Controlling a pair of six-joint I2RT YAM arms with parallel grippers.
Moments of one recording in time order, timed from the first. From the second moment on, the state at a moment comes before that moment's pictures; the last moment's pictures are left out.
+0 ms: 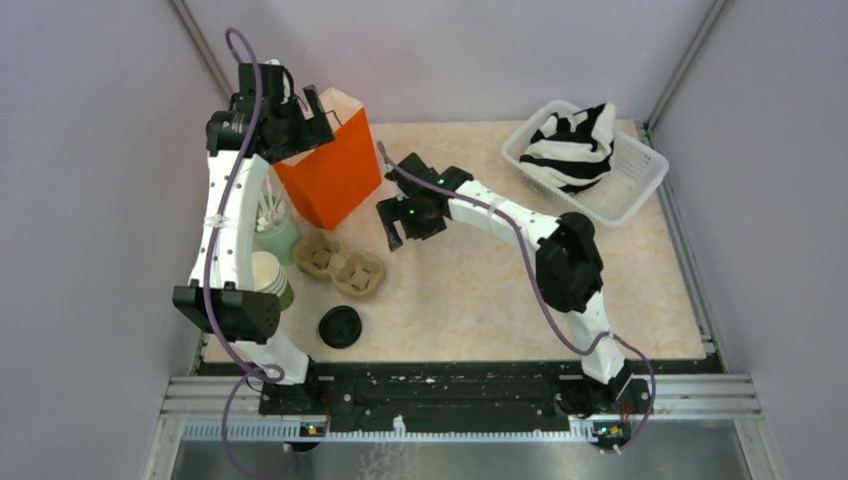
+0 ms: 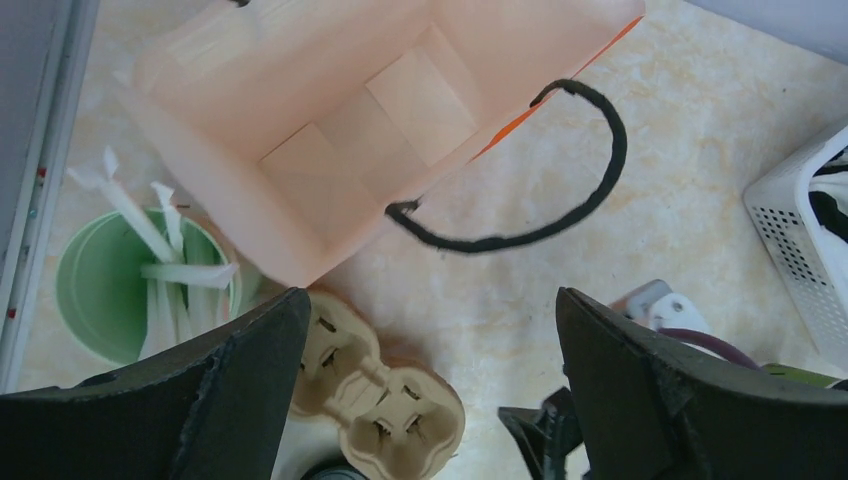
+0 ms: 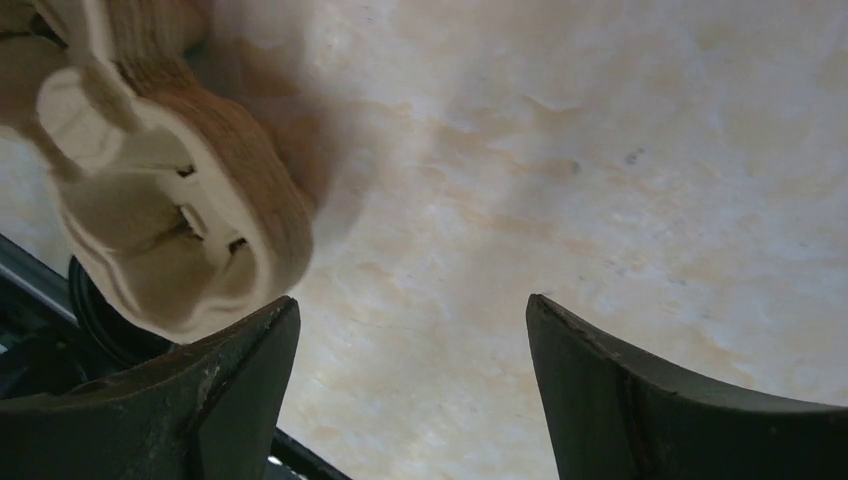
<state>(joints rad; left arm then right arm) -0.08 1.67 2.05 -1.08 -0.07 -0.39 0.82 2.13 1.93 -0.84 -0.14 0.33</state>
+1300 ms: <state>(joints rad) -0.15 1.34 1.99 -1.17 -0.07 -0.42 1.12 2.36 2.22 -0.91 0.34 0.31</state>
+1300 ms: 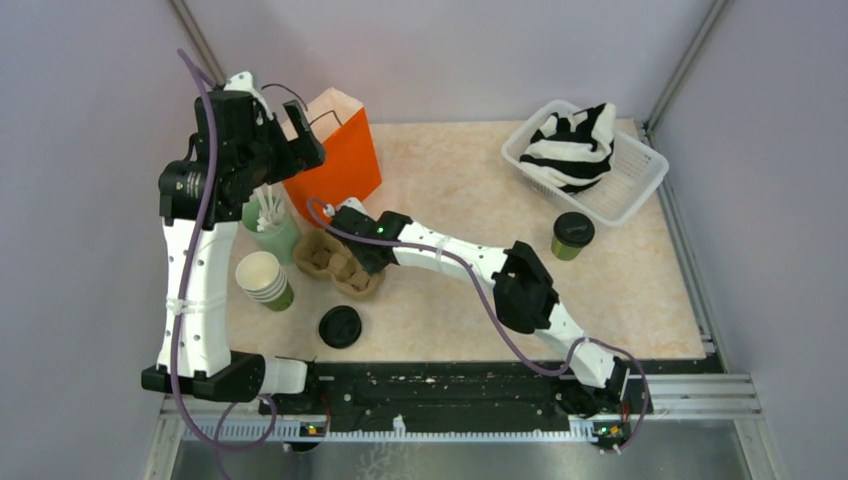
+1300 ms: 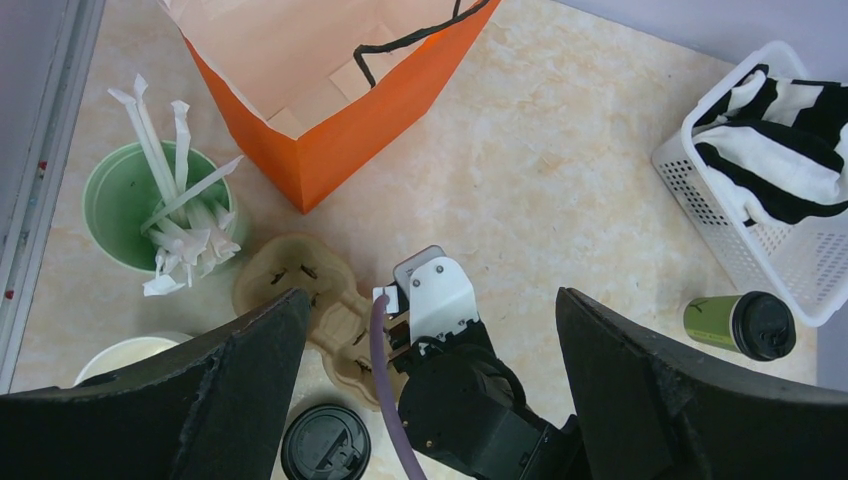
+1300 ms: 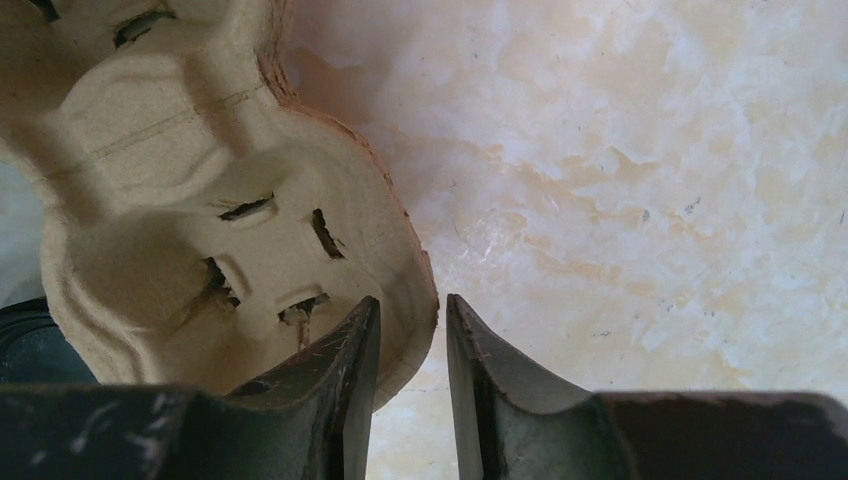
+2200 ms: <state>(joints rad) -0.16 1.34 1.96 -1.17 -0.07 -0.42 1.14 2.44 2.36 -1.00 0.43 0.23</state>
